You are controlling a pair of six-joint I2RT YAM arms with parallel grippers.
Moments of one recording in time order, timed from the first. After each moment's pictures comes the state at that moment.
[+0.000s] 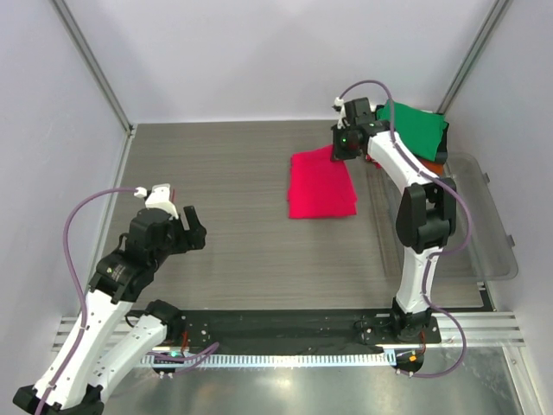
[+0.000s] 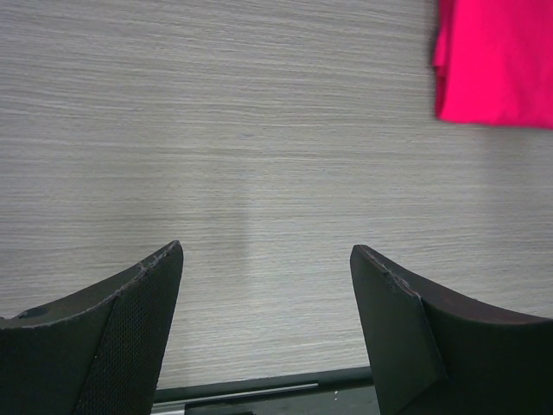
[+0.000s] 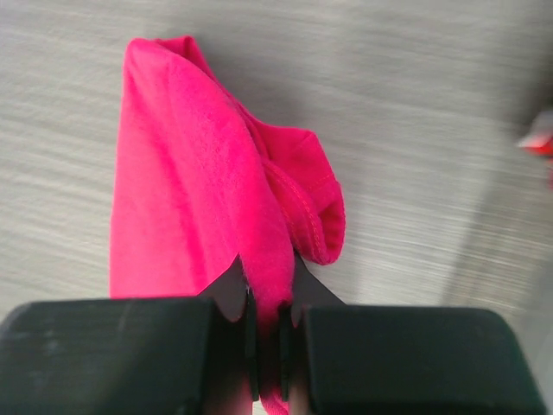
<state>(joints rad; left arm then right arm) -0.43 0.64 0.86 -0.83 -0.21 -0.43 0.25 2.01 1.77 -0.65 -0.10 0.13</state>
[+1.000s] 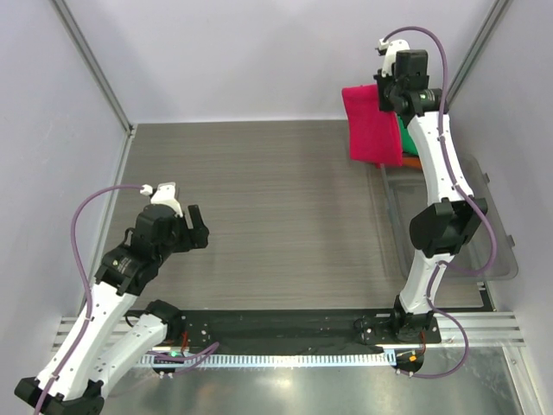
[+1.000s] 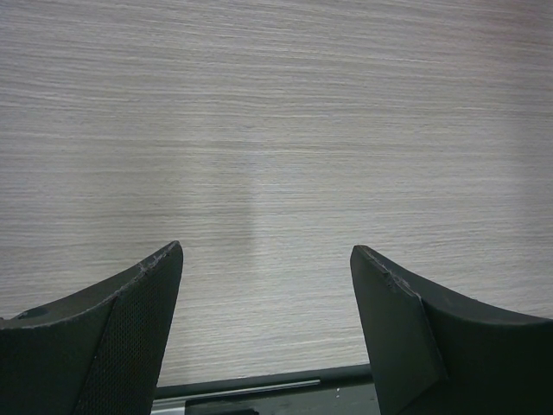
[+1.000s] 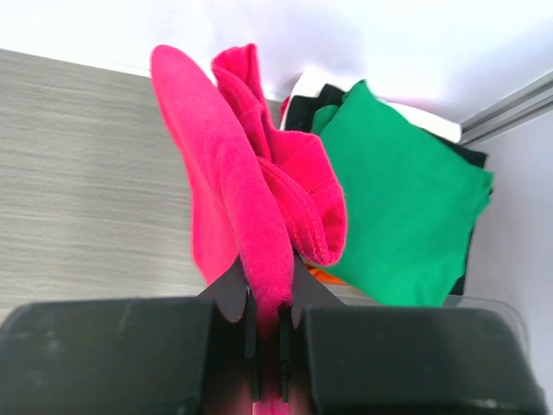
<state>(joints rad) -0.43 0.69 0.85 -0.82 -0.21 -0.43 0.10 1.92 2.16 -0.73 0.09 -0.16</state>
